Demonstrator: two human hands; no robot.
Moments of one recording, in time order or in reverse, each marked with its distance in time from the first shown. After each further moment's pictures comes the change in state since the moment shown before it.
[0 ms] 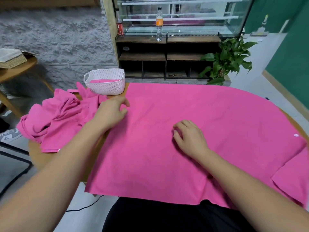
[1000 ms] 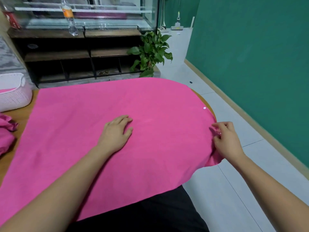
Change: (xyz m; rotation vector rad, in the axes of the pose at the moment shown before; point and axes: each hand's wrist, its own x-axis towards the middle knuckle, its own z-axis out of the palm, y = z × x) left_hand 0.007 0.192 0.205 -0.064 -0.162 0.333; right_hand -0.221 0.199 -0.191 -0.109 0.183 0.809
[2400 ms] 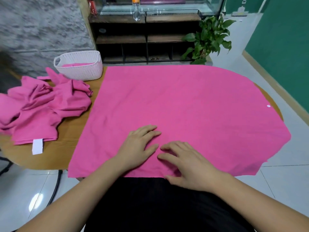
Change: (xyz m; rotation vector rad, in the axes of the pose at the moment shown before) left_hand -0.174 -0.023 -0.049 -0.058 -0.067 -0.020; right_hand -0.143 -0.220 0.085 -0.123 -0.637 -1.067
